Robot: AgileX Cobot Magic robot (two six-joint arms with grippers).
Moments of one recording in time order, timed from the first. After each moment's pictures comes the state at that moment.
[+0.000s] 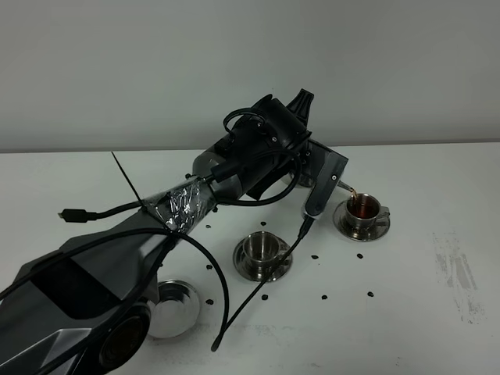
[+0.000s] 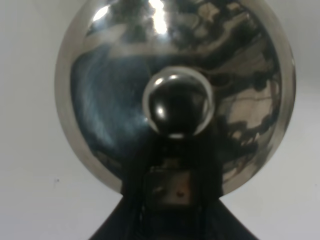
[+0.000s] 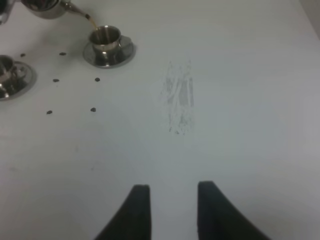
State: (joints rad) left arm -0.67 2.55 -2.45 0.52 0.80 1.26; right arm 0.05 -0.01 -0.52 0.03 1.11 0.00
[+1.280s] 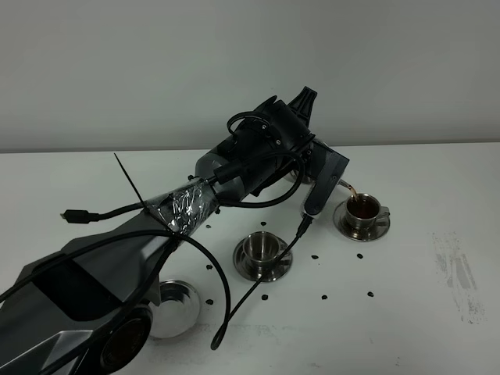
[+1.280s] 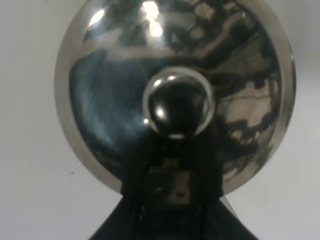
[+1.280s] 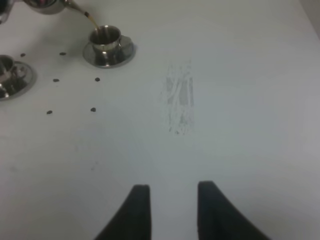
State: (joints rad) left arm -0.68 2.55 -2.45 0.57 0.79 1.26; right arm 0.05 -0.01 -0.52 0.03 1.11 0.00
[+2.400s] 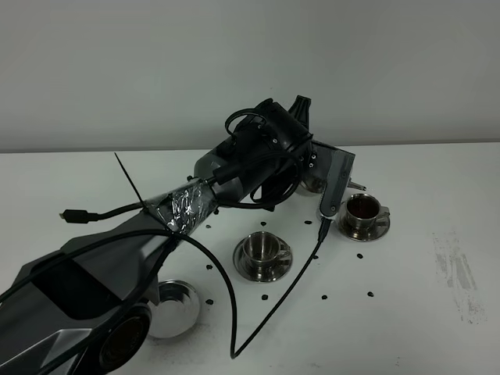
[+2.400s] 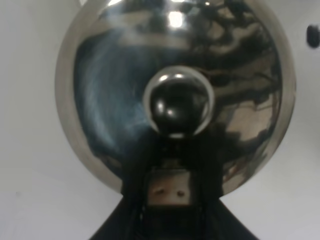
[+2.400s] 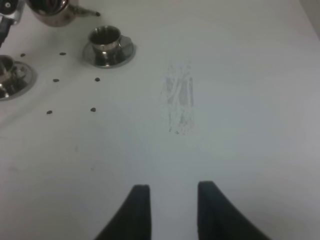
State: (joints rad) left arm -0.67 2.55 -2.43 0.43 0.80 1.13; right arm 0.05 -0.01 -0.52 0.03 1.11 0.00
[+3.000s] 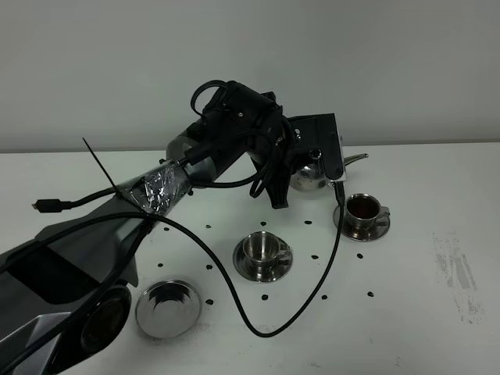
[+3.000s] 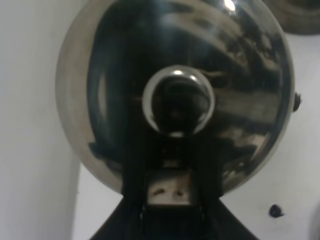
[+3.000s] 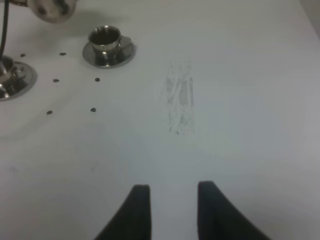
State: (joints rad) left arm -0.59 2.52 -2.43 0.17 0.83 0.85; right arm 0.05 -0.01 -0.52 0.03 1.11 0.00
